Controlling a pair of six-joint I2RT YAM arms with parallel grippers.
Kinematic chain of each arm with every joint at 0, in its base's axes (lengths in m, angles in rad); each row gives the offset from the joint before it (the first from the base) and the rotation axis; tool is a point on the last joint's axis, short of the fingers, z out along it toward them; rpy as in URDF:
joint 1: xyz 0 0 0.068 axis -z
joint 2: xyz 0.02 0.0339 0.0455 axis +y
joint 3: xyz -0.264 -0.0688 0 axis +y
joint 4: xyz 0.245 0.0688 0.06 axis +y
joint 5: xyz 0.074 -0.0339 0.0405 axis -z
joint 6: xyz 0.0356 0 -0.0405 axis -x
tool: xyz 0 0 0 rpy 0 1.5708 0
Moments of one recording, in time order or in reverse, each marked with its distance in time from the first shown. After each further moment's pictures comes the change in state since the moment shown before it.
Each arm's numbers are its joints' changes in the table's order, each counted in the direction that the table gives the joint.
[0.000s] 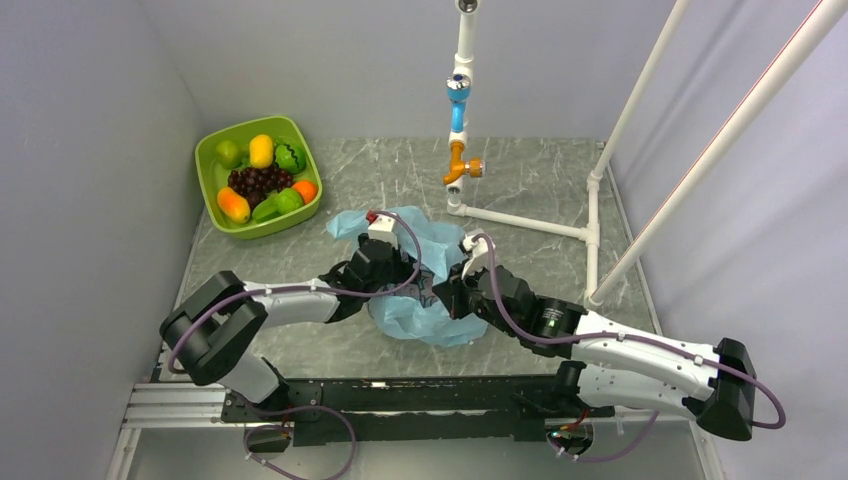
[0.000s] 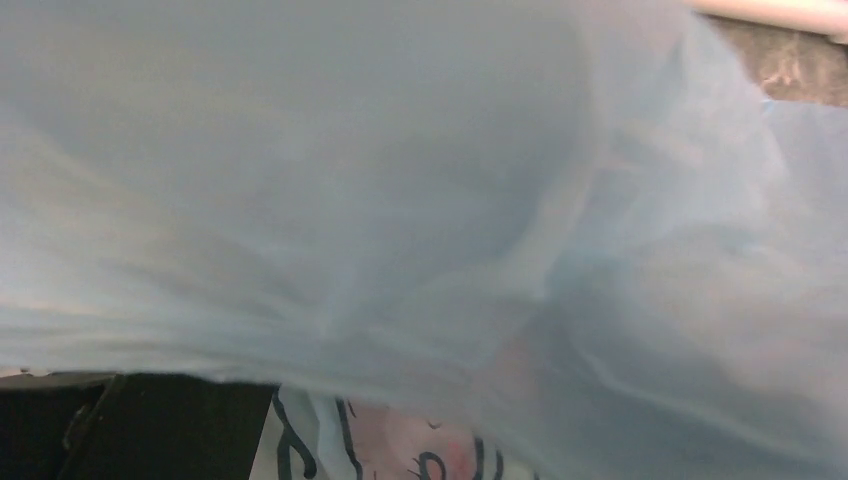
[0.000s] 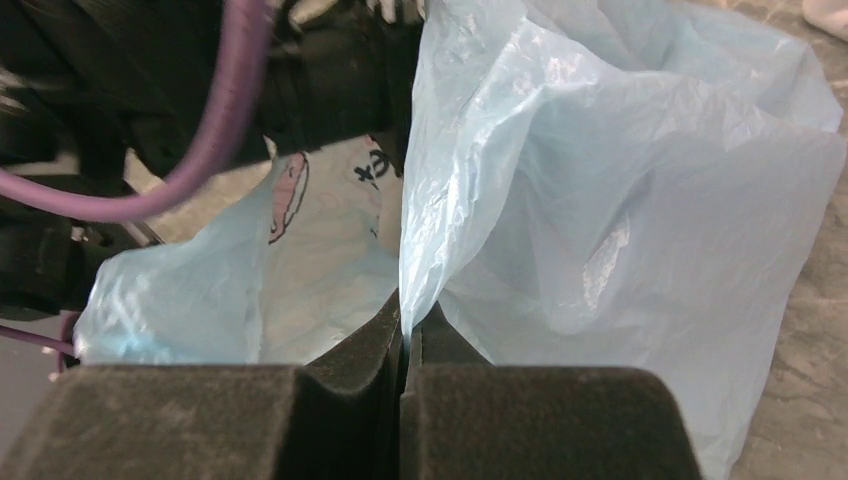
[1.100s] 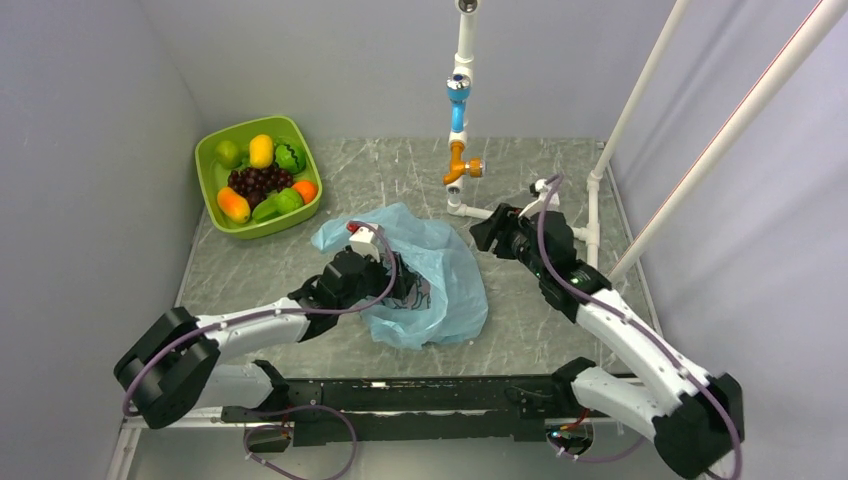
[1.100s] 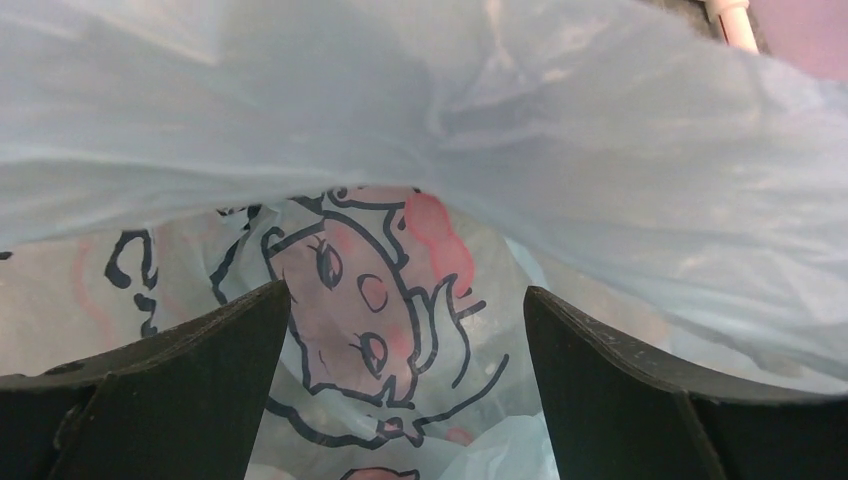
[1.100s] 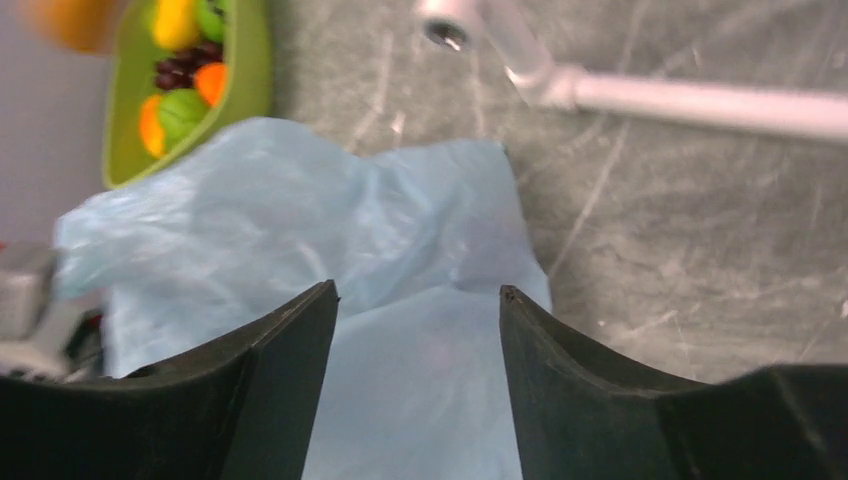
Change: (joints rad) left arm -0.026 -0.288 0.166 0.059 0.188 0.048; right arm 0.576 0.013 -0.081 0.017 -0.237 -0.099
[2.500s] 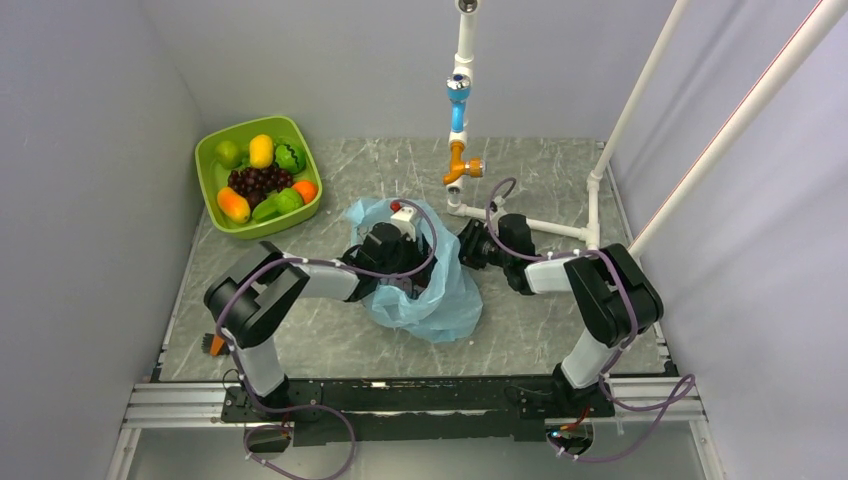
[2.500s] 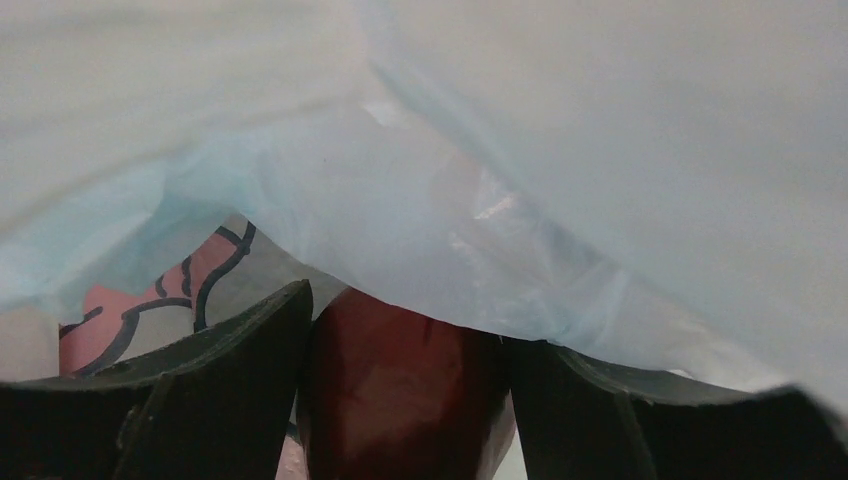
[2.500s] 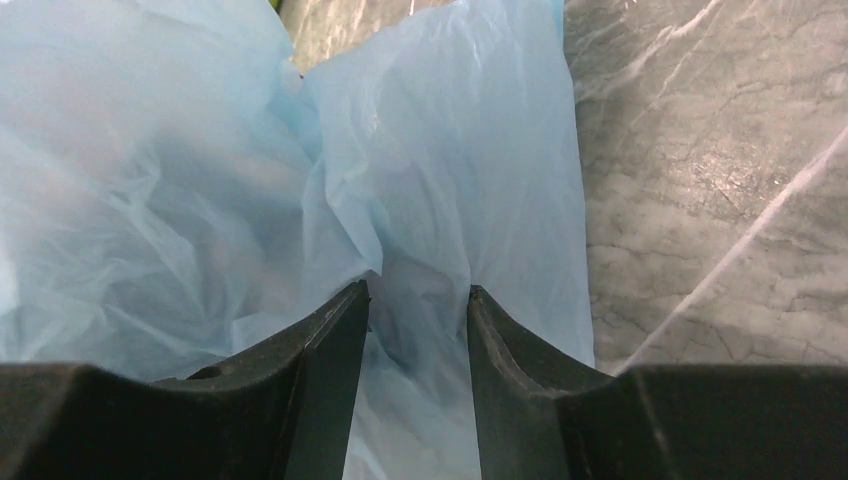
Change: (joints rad) left arm -0.055 0.542 -0.317 -0.192 0.223 -0.053; right arm 0.142 0.754 0.149 -0.763 -0.544 -0.263
